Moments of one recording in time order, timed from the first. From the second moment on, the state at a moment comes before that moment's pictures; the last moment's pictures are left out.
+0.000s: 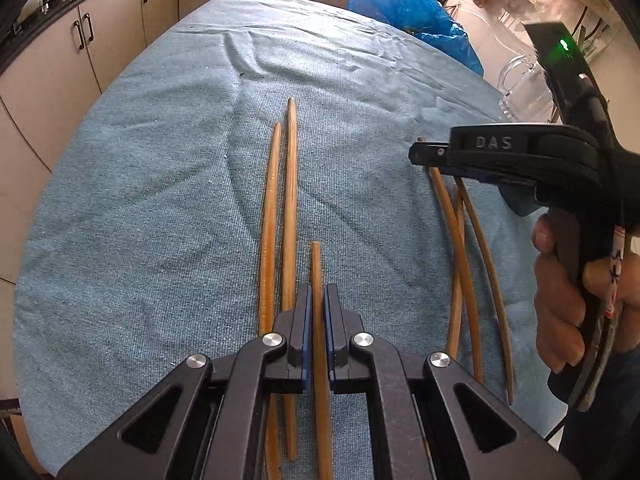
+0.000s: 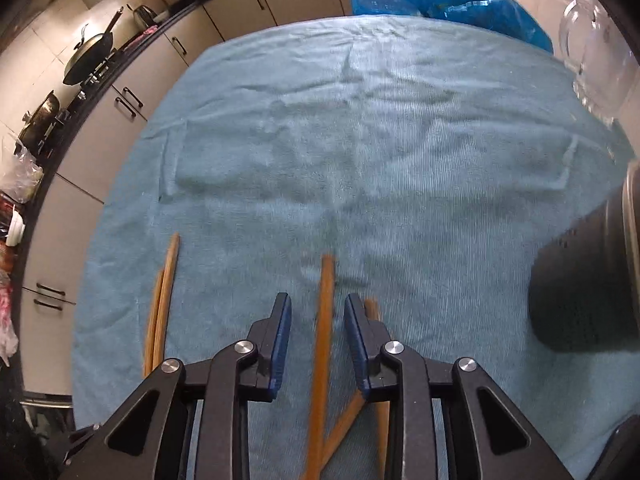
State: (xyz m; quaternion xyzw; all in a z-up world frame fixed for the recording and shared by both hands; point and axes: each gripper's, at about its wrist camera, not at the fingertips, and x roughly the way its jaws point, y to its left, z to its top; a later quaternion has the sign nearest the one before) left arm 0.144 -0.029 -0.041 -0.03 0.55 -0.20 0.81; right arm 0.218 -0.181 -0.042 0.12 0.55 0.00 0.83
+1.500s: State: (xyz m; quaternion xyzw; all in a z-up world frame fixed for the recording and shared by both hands) left arm 0.072 -0.024 0.121 -0.04 0.34 -0.18 0.92; right arm -0.011 -0.201 0.122 0.12 0.20 0.03 0.97
